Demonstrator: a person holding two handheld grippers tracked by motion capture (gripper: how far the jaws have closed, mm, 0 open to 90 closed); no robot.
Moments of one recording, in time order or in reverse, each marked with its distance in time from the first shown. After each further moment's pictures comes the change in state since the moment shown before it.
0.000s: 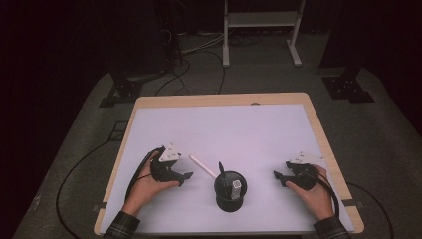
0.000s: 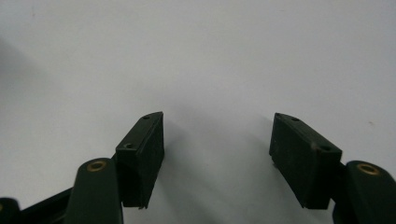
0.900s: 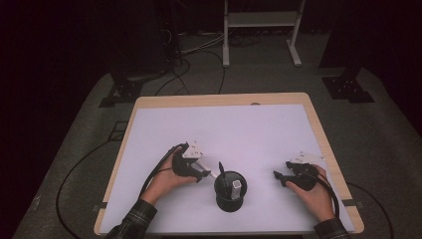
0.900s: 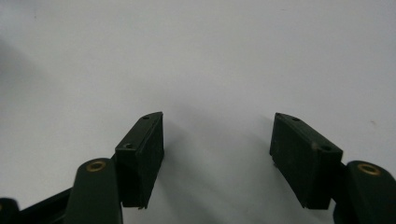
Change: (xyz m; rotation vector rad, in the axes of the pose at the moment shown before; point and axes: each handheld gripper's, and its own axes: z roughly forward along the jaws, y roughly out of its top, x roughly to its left) left arm -0.013 0.030 0.052 0.044 -0.105 0.128; right arm -0.001 0.000 0.000 -0.001 0.010 0.009
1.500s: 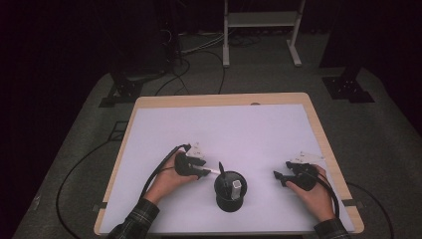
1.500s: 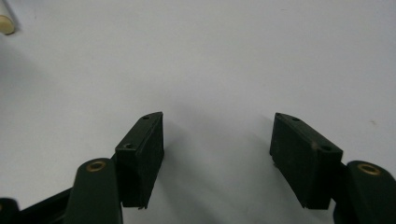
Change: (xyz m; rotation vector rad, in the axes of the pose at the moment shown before) left arm 0.001 -0.001 0.006 0.075 -0.049 -0.058; right arm 0.000 0.000 0.000 0.000 0.001 0.001
